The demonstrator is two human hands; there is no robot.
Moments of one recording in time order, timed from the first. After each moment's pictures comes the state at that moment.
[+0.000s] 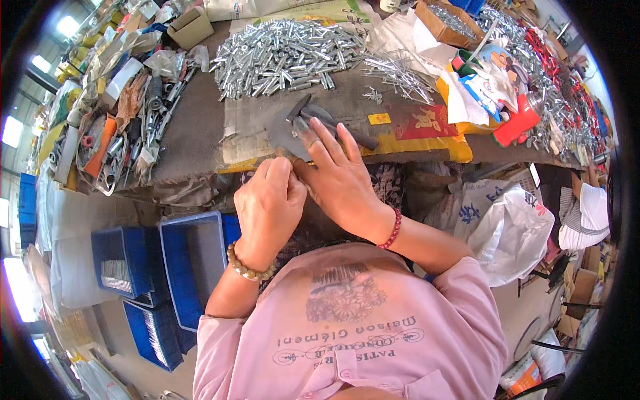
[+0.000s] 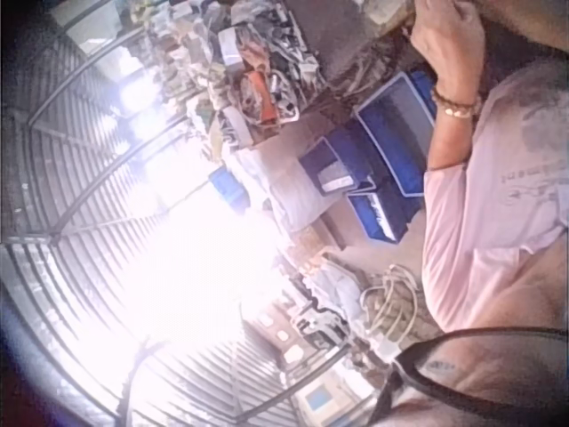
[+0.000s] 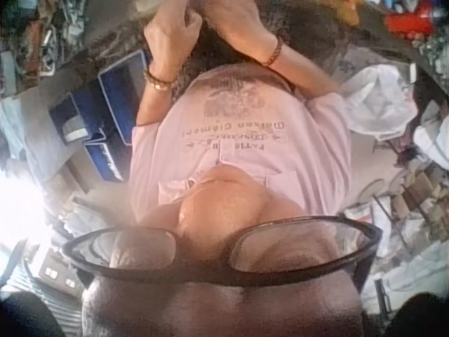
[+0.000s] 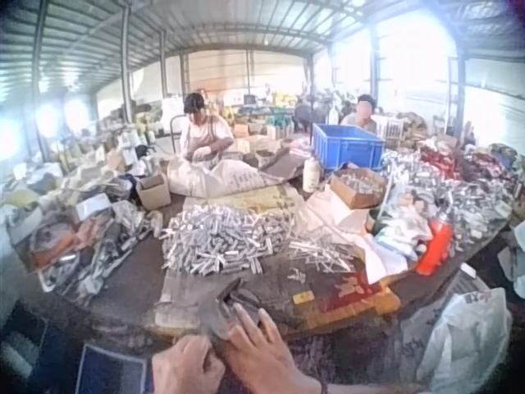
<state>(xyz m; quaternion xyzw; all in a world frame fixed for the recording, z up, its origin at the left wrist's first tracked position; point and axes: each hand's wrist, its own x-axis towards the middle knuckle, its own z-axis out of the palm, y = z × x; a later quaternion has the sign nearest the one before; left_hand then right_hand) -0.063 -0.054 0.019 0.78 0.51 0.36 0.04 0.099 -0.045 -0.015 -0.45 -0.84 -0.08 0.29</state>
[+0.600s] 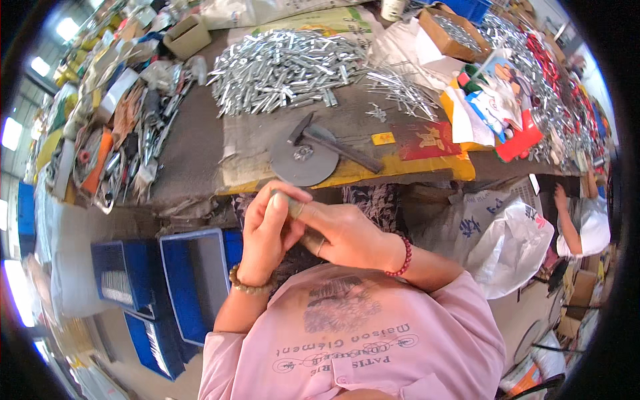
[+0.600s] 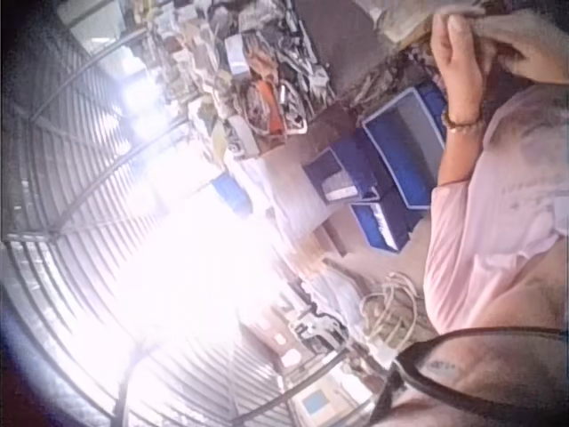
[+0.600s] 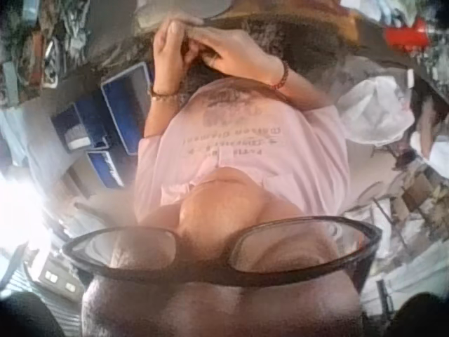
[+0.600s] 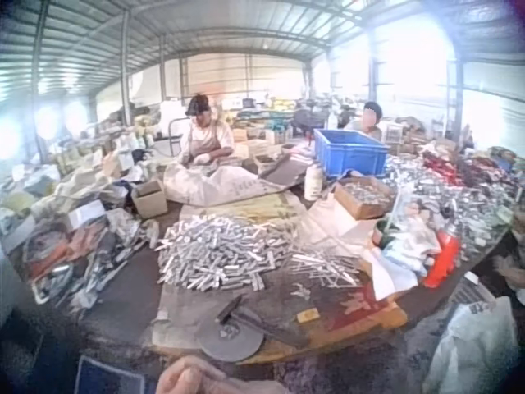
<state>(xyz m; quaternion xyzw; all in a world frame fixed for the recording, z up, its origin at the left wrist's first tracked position) -0.076 -0.051 0.014 0.46 0.38 0.48 0.64 0.101 -0.058 -0.002 -0.34 -0.80 0.30 0.39</state>
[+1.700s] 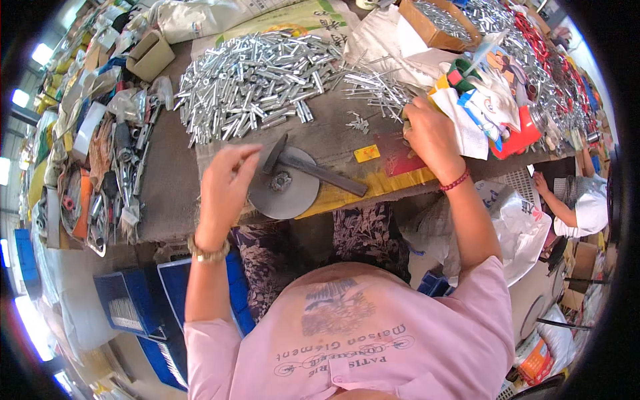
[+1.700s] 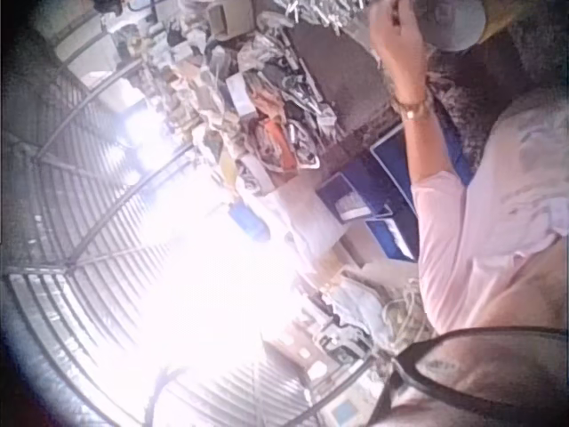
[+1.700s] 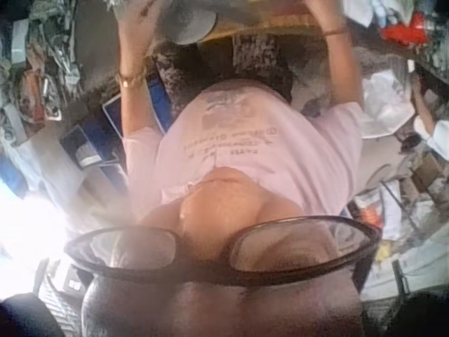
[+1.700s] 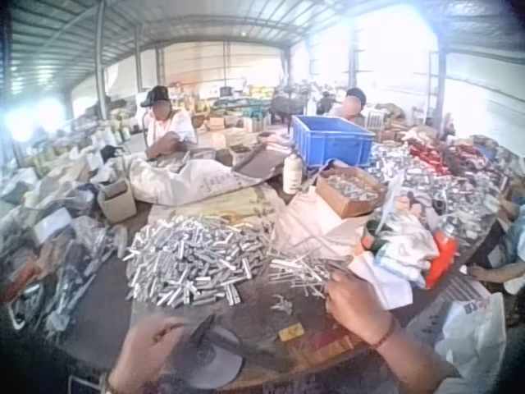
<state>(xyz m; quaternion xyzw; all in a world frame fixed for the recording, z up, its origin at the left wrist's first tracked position) -0.089 0.090 -0.002 0.74 0.49 0.35 0.31 0.300 0.059 -0.012 -0.67 -0.72 -0.09 0.15</state>
